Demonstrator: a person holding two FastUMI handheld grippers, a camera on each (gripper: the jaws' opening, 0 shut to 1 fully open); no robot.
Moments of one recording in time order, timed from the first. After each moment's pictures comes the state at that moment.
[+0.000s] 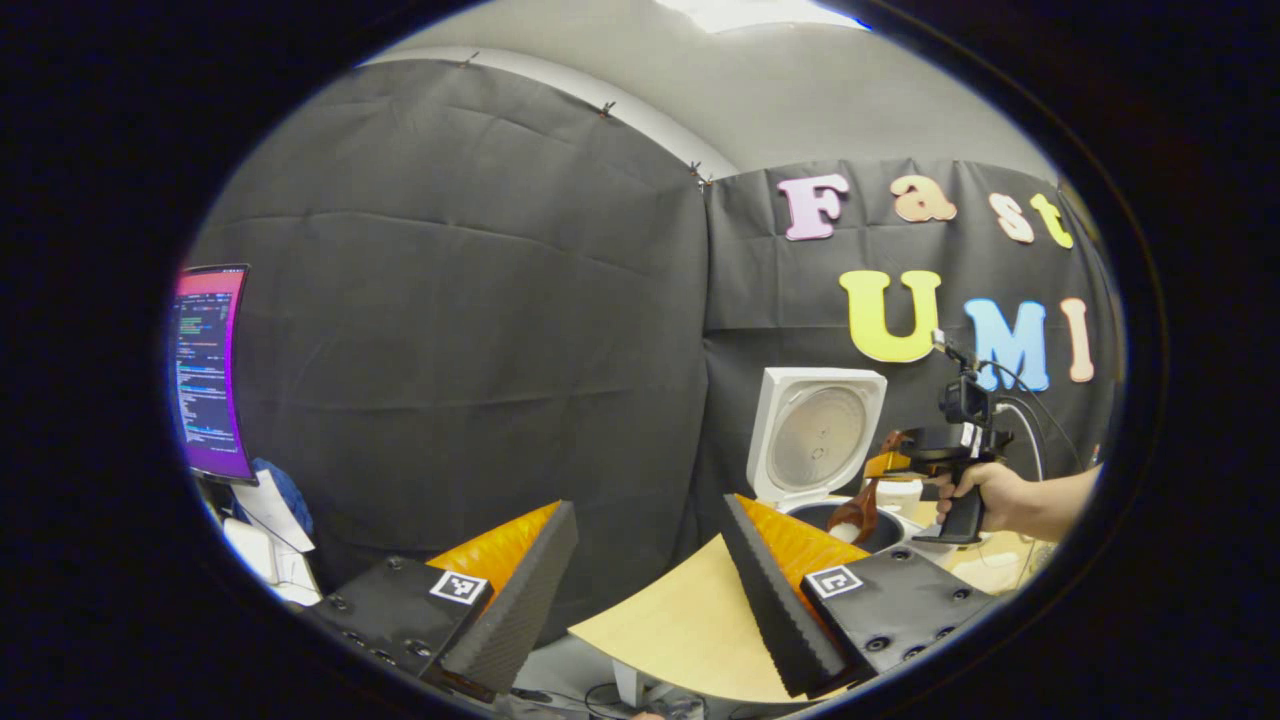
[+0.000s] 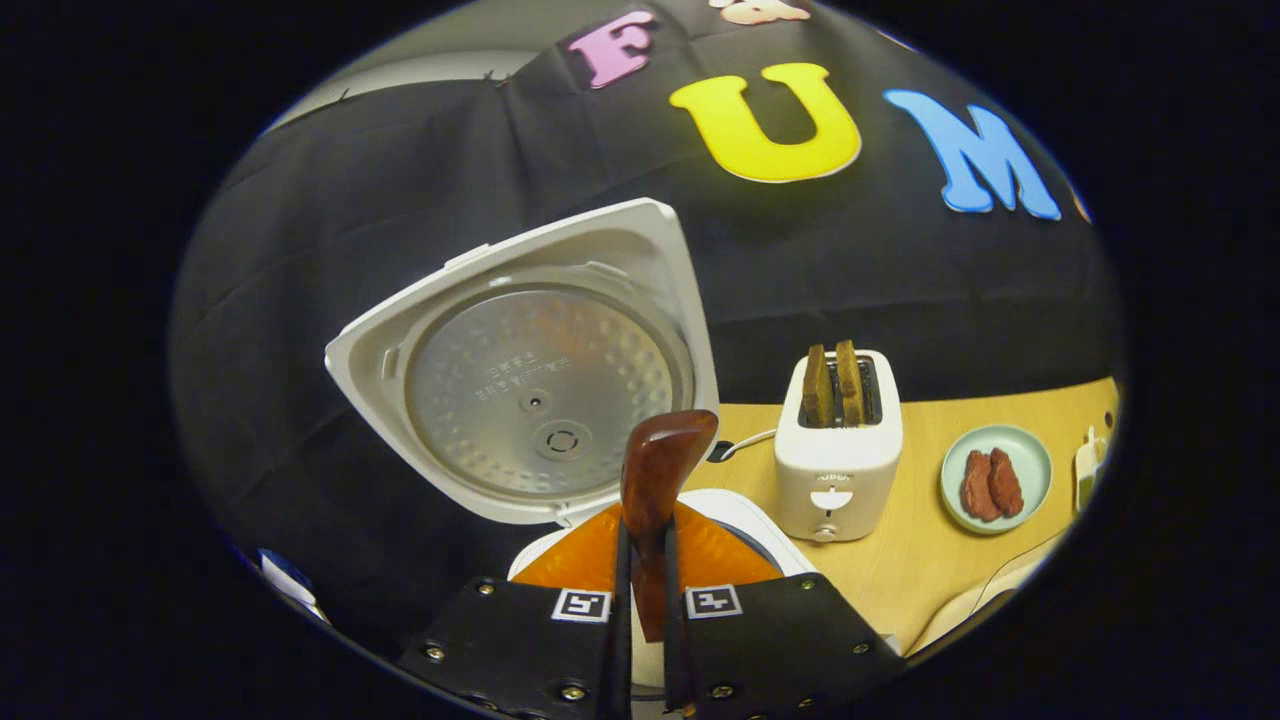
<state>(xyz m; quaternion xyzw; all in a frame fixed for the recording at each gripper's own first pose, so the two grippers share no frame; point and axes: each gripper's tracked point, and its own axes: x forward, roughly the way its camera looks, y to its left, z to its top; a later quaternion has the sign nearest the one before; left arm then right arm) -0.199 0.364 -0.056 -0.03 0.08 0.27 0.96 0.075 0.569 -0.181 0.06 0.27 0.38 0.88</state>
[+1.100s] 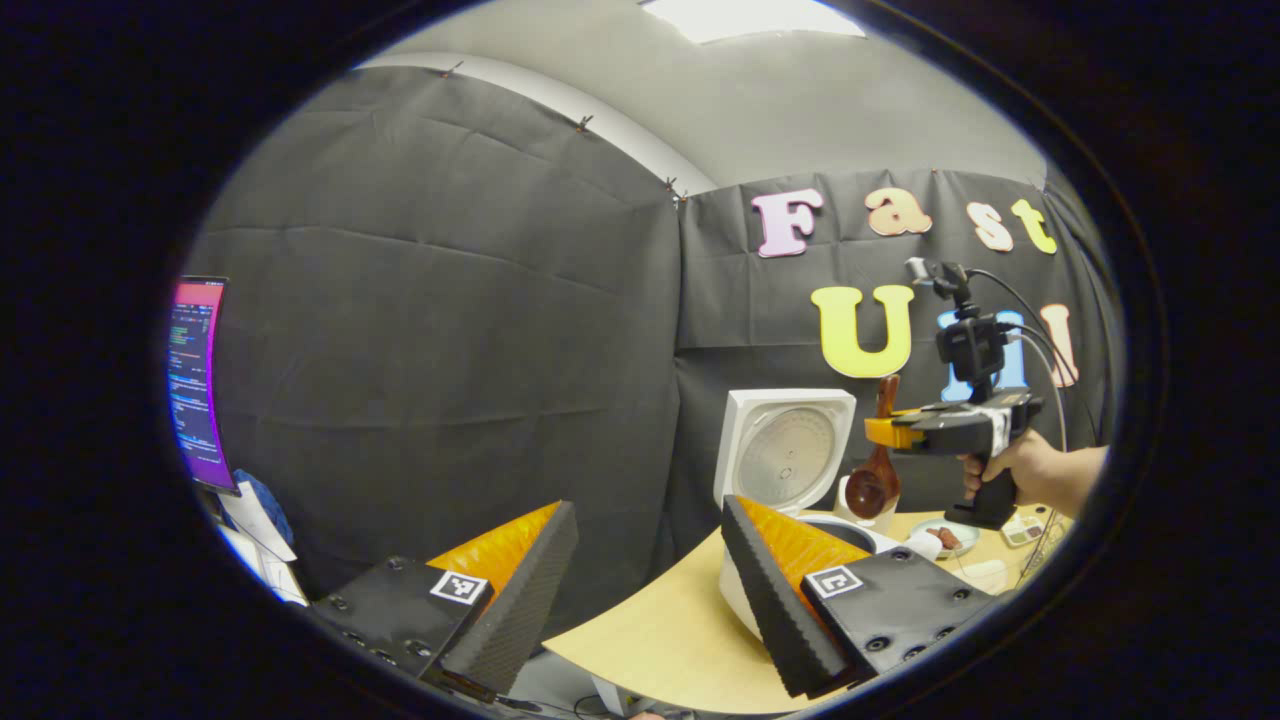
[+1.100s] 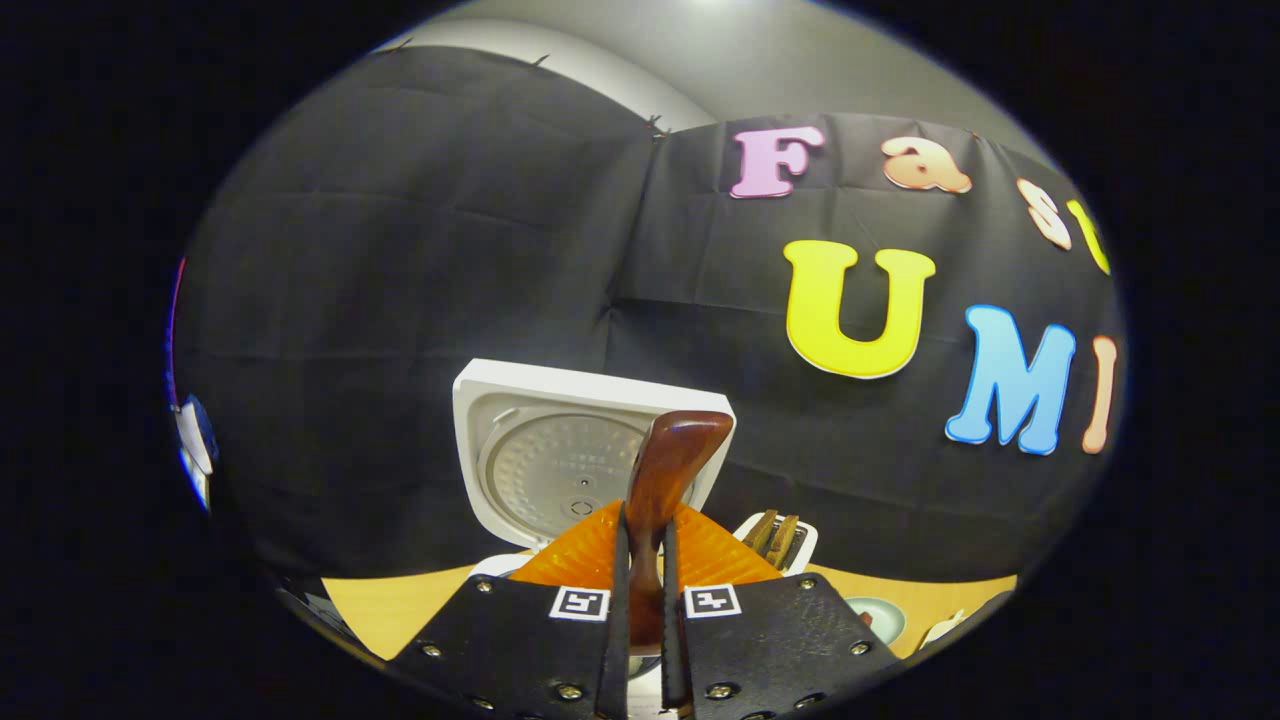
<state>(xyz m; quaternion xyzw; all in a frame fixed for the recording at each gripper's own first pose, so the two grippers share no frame) -0.203 0.350 -0.031 -0.02 0.05 0.22 0.97 0.069 0.507 -0.062 -0.04 0.09 0.40 0.91</state>
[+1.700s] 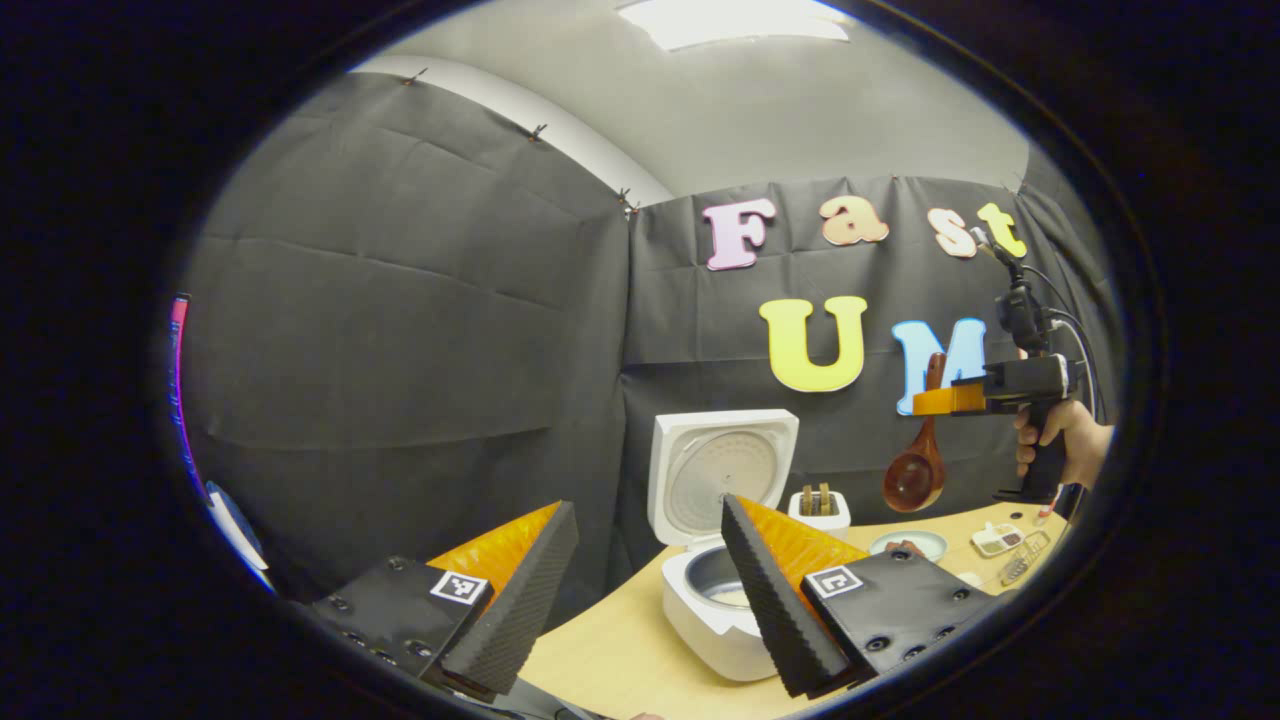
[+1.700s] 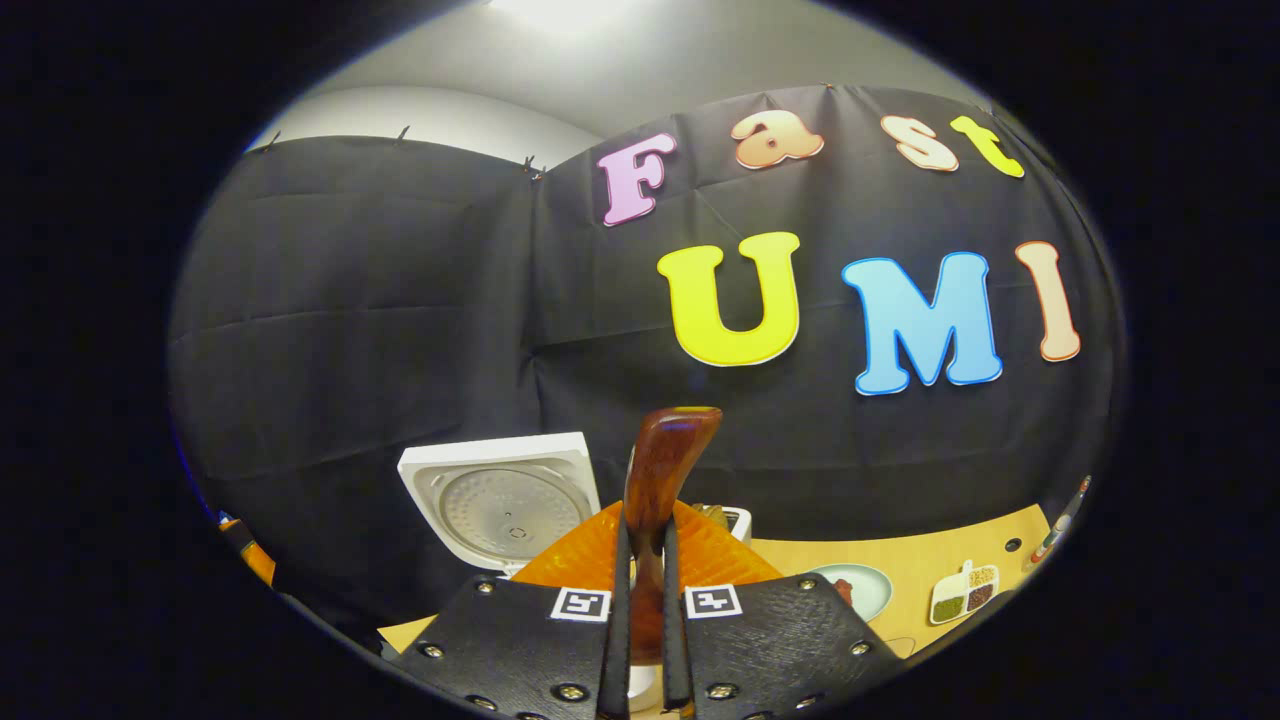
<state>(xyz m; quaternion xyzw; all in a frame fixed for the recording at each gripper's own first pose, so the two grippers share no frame) -0.137 0.296 -0.014 -0.01 0.03 0.16 0.99 0.104 0.371 -0.025 0.06 0.11 0.32 0.94</state>
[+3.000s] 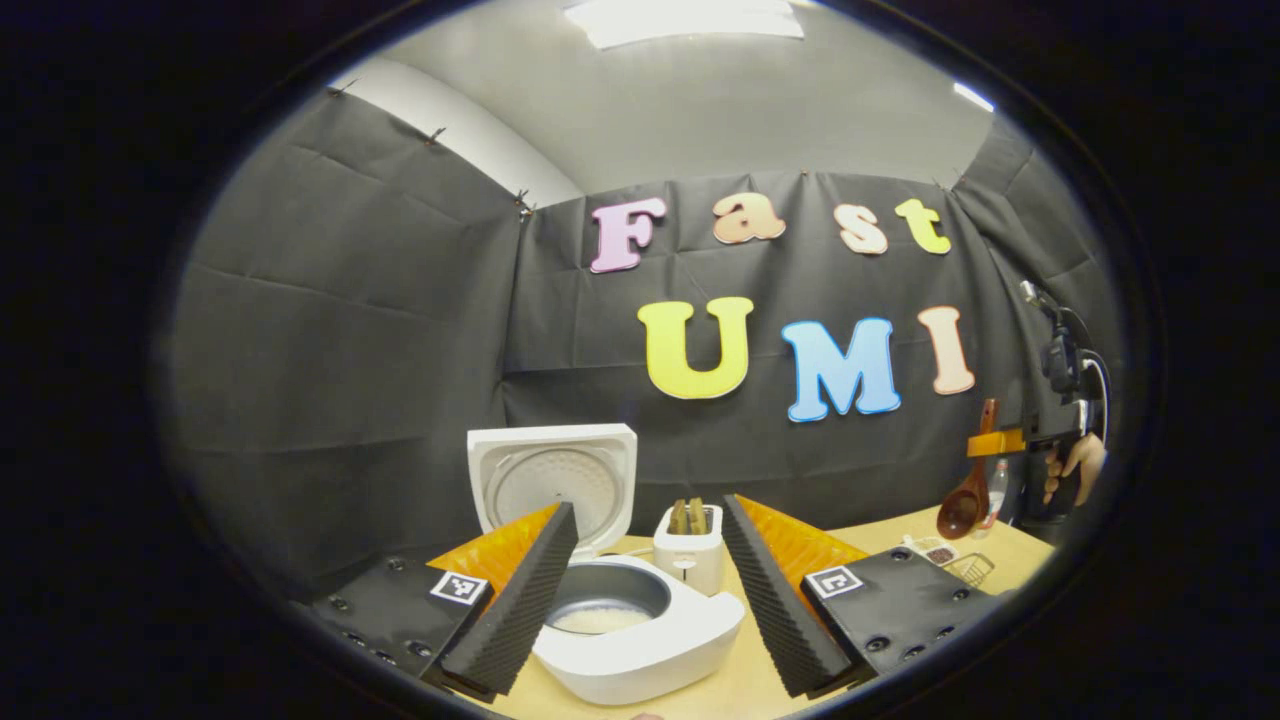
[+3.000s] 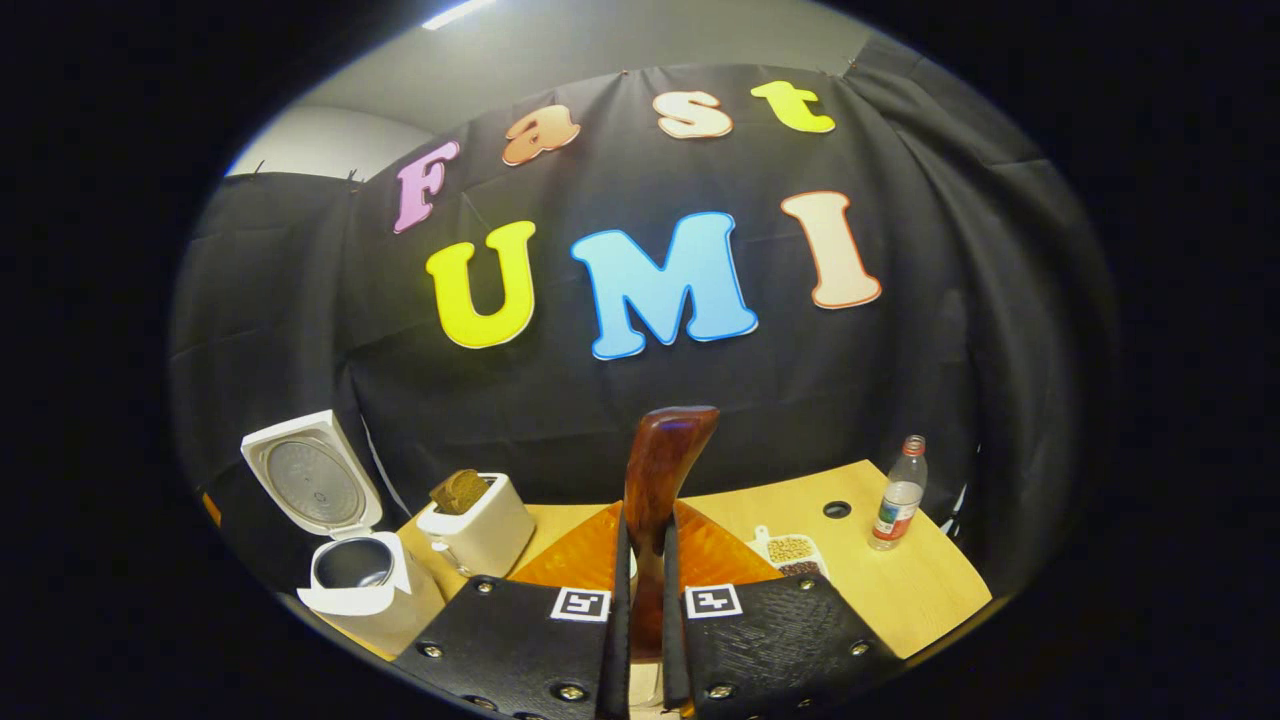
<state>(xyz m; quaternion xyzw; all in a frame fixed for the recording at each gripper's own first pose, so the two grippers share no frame) -0.041 0.099 0.003 -0.01 0.02 0.04 1.00 0.146 0.082 -0.114 0.09 0.17 0.10 0.98</state>
